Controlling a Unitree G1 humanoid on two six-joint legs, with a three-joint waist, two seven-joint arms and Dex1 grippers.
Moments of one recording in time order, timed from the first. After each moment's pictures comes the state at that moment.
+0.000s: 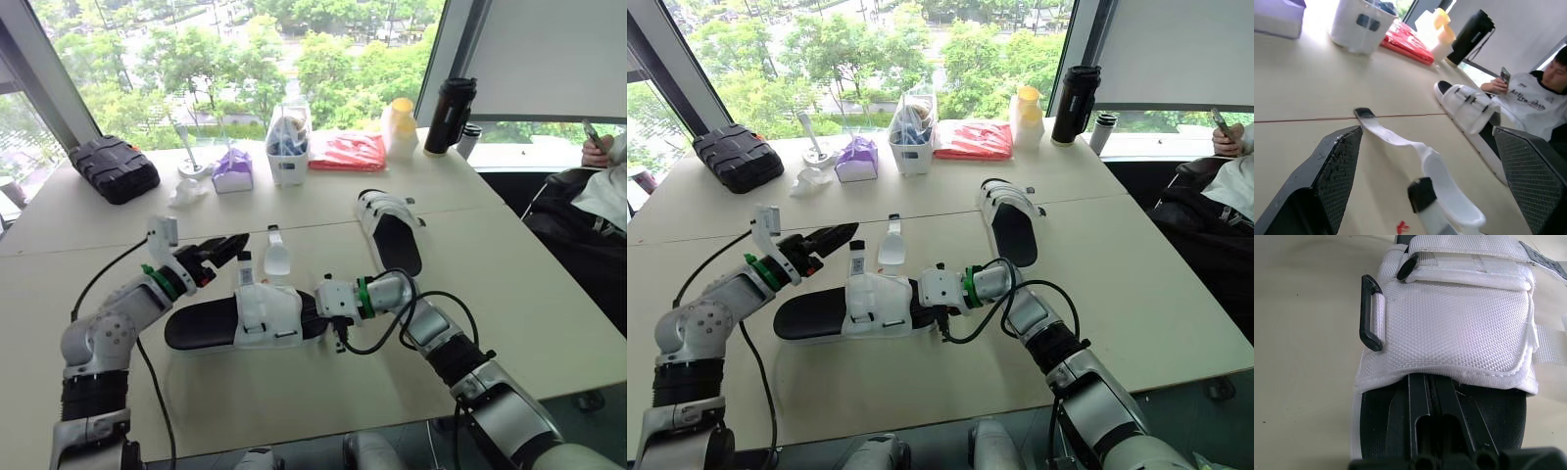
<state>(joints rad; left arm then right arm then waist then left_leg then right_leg) -0.41 0.50 0.32 0.04 -0.85 0.77 -0.52 -0.65 -0.33 0.45 0.40 -0.05 -0.23 1.16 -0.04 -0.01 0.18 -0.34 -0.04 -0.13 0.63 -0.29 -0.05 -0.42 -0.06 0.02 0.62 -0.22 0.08</state>
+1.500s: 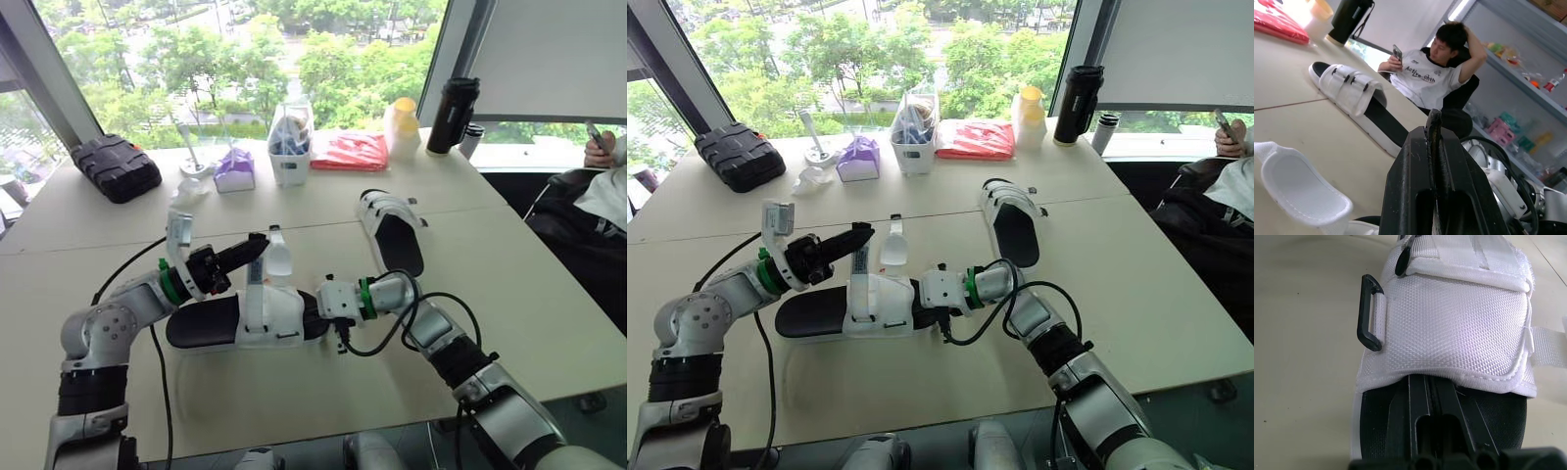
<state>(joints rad) -0.41 0.48 0.27 -0.06 -0.98 0.87 -0.83 -0.64 -0.35 0.45 0.37 -0.06 -0.22 1.17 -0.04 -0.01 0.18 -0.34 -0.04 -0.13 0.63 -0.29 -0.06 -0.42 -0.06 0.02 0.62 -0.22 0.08</state>
